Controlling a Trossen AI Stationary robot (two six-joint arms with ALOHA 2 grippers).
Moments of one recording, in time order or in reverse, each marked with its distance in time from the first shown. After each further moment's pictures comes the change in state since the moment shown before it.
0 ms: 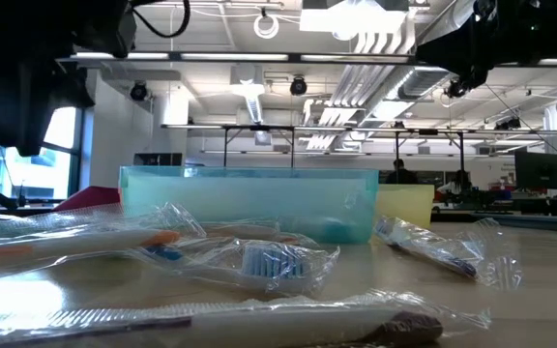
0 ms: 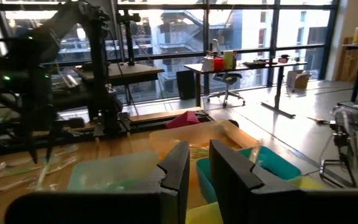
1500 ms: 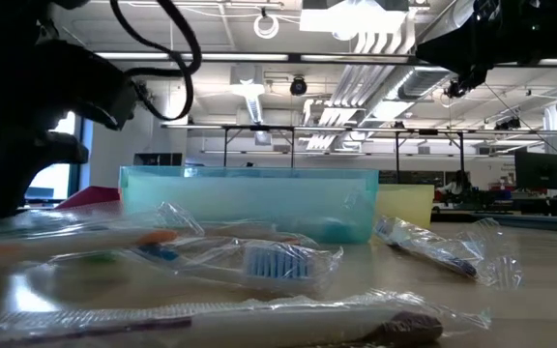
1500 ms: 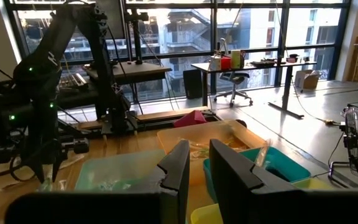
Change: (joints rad) left arm -0.007 0.235 -0.001 0.116 0.103 0.011; right arm 0.000 0.000 0.000 -0.001 -0.029 -0.001
